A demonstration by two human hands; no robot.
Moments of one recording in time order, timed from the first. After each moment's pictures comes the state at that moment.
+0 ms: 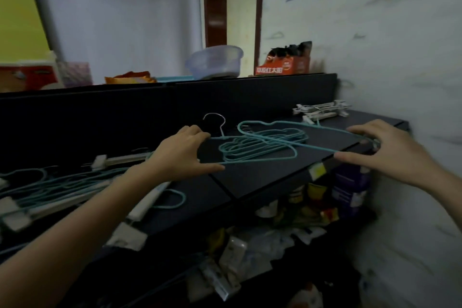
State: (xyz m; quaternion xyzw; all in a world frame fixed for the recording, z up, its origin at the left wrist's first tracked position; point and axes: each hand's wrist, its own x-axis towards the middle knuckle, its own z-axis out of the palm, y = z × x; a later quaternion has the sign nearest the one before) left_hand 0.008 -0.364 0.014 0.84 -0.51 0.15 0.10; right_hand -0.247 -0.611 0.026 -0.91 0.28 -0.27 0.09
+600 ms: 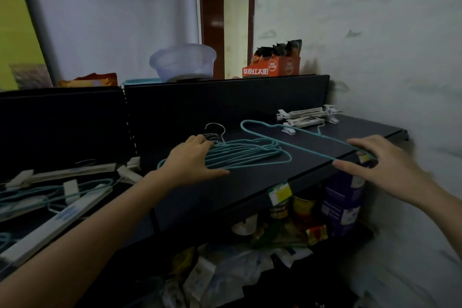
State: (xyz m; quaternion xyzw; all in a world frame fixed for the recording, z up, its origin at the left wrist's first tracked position) left_hand 0.005 -0.527 -0.009 0.86 -0.48 0.15 0.09; right_hand -0.251 -0.762 0.000 -0.91 0.27 -0.28 0.15
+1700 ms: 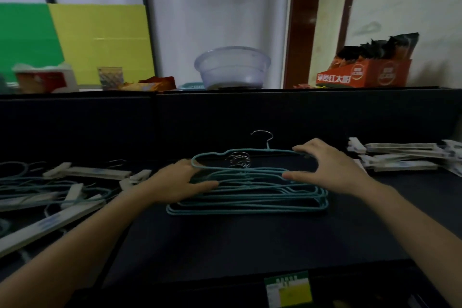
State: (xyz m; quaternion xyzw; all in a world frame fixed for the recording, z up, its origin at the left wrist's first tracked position) left_hand 0.058 -0.552 -0.009 0.93 -0.33 0.00 0.14; right_hand -0.017 -0.845 0.011 -0.98 -0.02 -0.12 0.16
